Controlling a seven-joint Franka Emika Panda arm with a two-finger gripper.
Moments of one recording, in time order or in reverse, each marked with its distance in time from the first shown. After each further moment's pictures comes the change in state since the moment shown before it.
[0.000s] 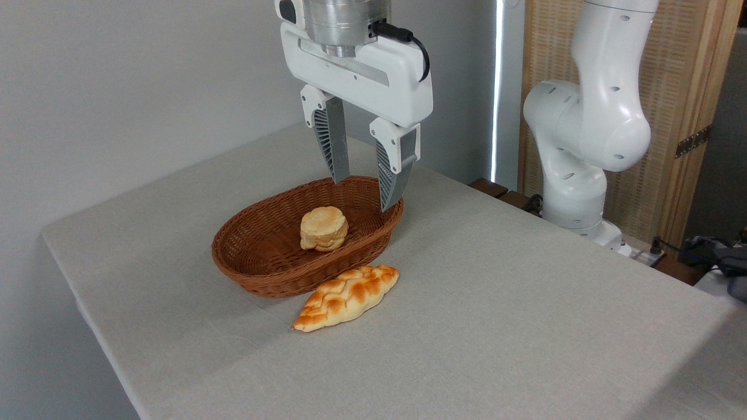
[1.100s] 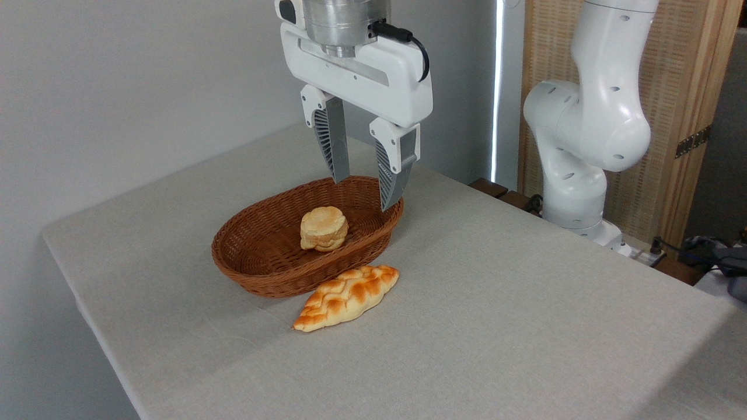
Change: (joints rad) arm -0.002 0.000 0.000 0.000 0.000 -0.002 0.000
